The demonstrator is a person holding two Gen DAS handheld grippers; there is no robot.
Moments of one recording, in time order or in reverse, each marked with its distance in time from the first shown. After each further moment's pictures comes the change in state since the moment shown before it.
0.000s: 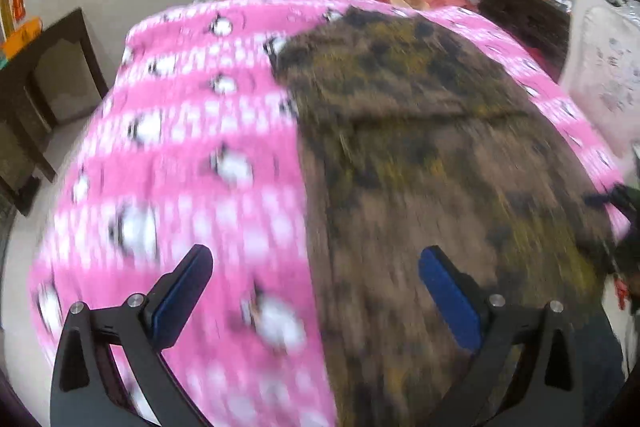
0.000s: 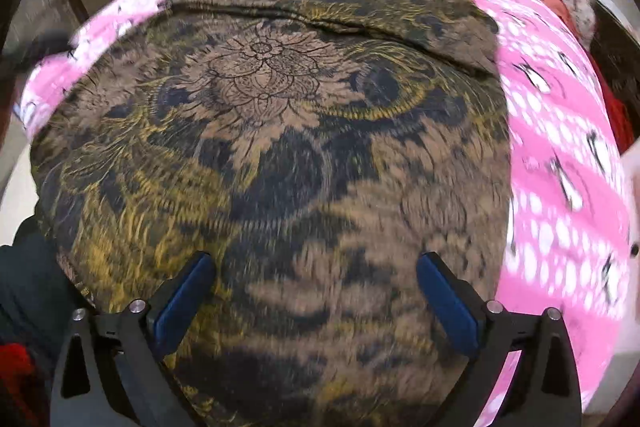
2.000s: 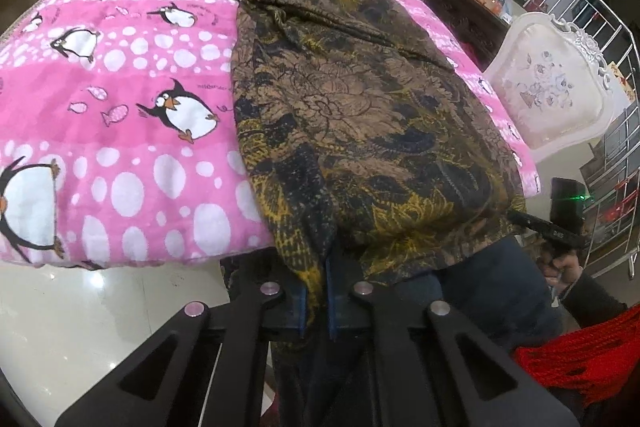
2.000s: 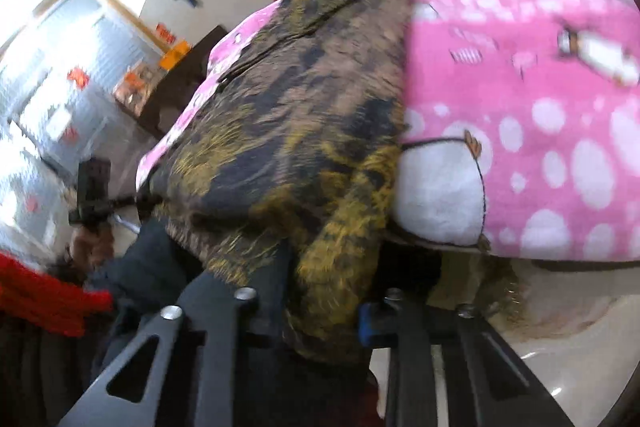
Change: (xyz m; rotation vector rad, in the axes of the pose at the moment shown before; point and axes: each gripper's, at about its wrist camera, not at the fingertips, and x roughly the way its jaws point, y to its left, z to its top) left arm -0.008 0.006 -0.094 -0.138 0.095 -0.381; right arm -0.025 -0.057 -0.150 0.307 -0.195 0.513
